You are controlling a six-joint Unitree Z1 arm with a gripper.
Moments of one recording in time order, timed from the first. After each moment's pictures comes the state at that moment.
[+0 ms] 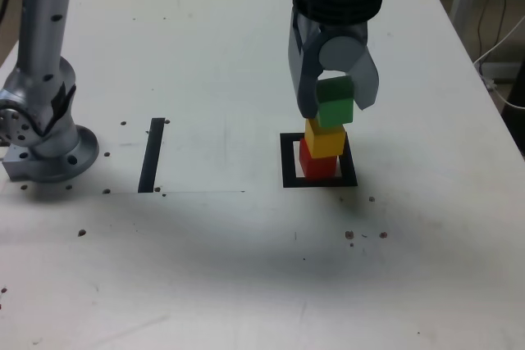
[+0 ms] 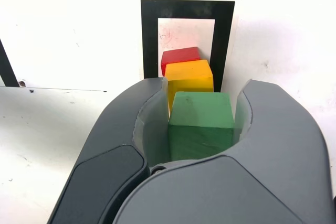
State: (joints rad) arm -0.12 1.99 -1.76 1.39 0.07 -0.23
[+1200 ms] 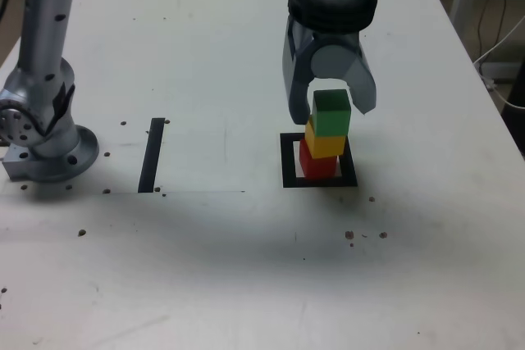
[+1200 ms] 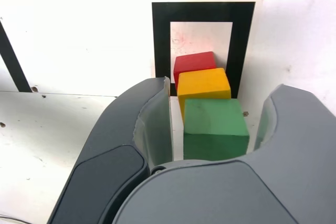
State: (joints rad) arm -0.09 2.01 -1.71 1.37 0.03 -0.16
